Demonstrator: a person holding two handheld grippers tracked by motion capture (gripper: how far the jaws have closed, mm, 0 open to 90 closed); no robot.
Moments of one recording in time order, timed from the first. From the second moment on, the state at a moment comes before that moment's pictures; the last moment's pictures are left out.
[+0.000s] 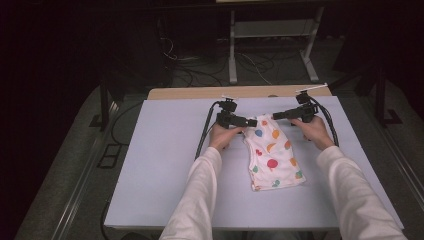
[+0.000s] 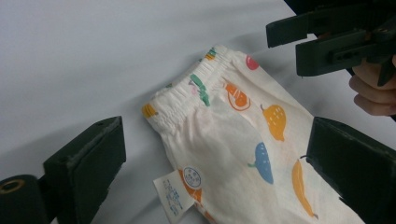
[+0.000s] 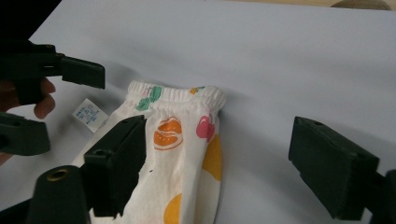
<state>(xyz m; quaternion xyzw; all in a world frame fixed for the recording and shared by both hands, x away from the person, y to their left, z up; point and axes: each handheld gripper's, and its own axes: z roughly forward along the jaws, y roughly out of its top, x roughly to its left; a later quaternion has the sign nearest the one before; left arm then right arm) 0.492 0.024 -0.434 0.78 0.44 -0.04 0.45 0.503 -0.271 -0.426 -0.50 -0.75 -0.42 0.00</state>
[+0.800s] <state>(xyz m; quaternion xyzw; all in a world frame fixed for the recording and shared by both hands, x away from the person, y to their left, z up) 0.496 0.023 -0.452 0.78 0.44 -0.06 0.43 0.505 -0.265 -0.449 -0.50 -0.76 -0.41 0.03</state>
